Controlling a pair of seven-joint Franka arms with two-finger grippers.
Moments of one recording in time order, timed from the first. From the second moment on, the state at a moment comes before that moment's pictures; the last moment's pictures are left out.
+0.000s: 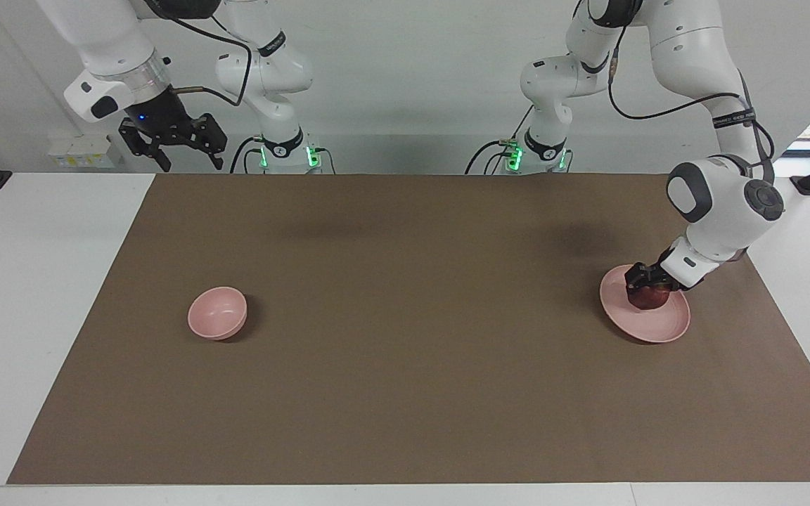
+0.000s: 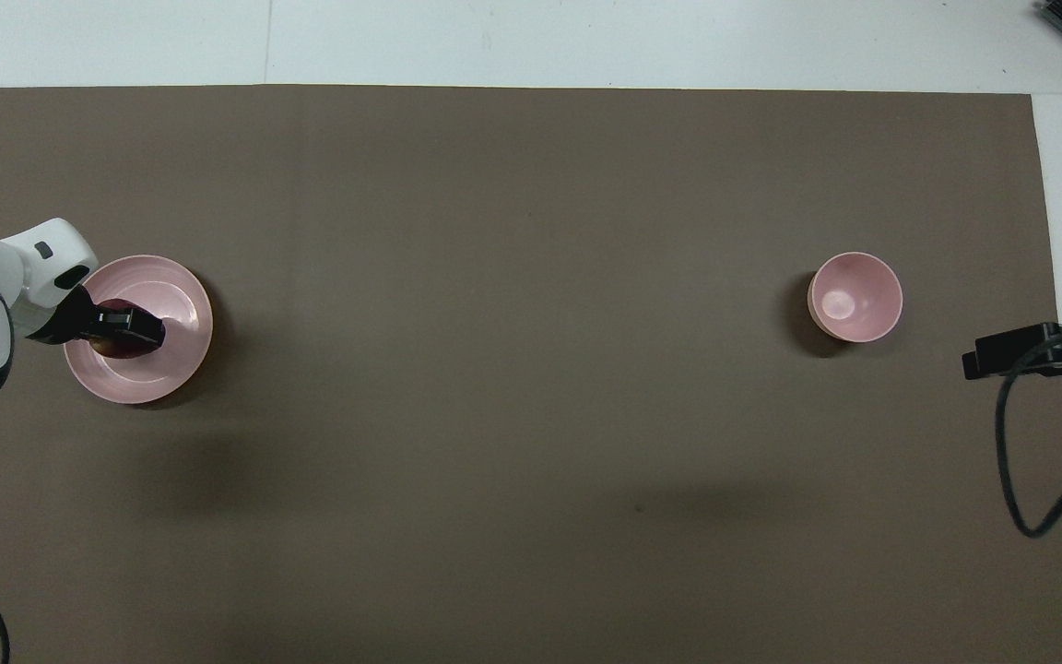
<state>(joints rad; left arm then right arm) 0.12 0.26 -0.01 -1.94 -0.08 2.09 0.24 0.06 -0.11 -0.09 -1.67 0.05 1.49 -0.02</state>
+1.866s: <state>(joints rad) -0.05 0.30 -0.05 -1.68 -0.76 1.77 -0.59 0.03 -0.21 -0.10 -2.08 0.89 1.71 -0.05</state>
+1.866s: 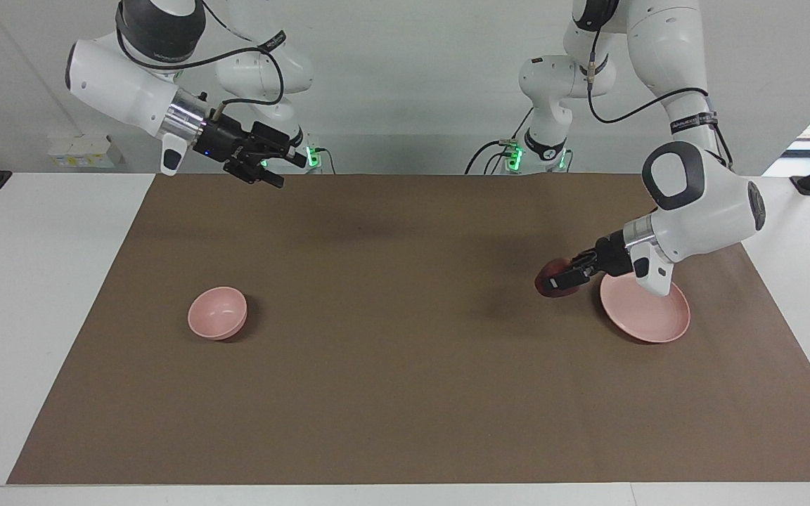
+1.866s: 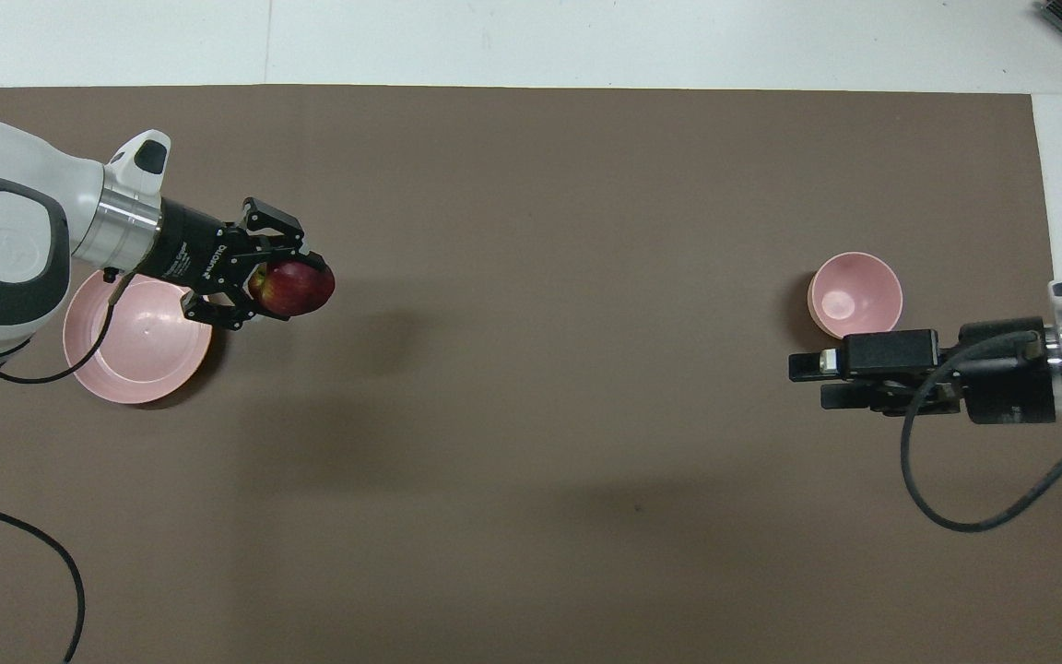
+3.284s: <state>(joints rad) -0.11 0.31 -0.43 -1.69 -1.39 1.74 -1.10 0.22 -0.28 -0.09 -2.21 1.20 1.92 0.00</state>
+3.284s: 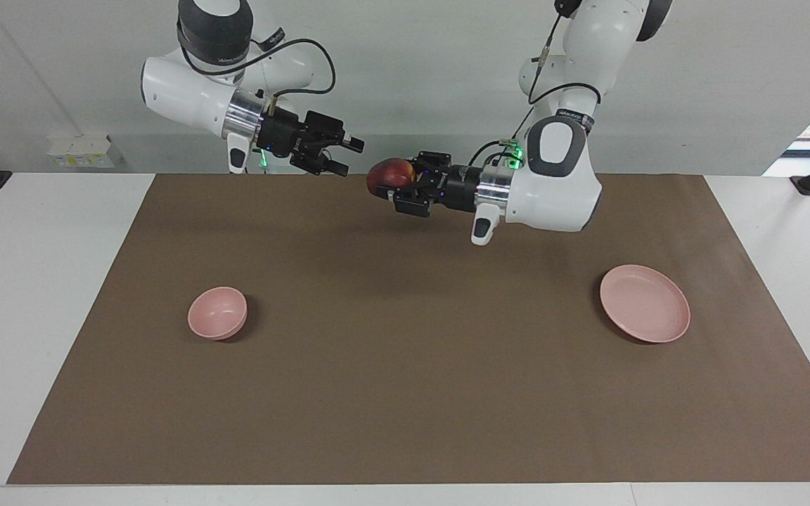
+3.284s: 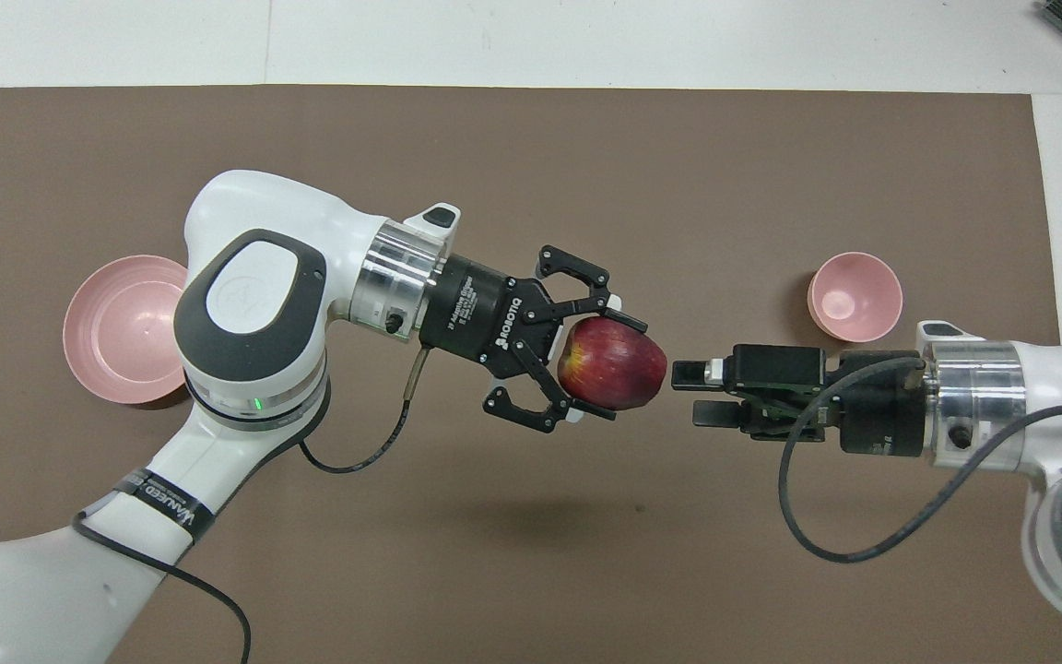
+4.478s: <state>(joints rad) -0.19 0.31 -0.49 -1.69 -1.50 1.85 -1.10 0.20 -0.29 -0.10 -2.23 1.21 1.86 0.00</state>
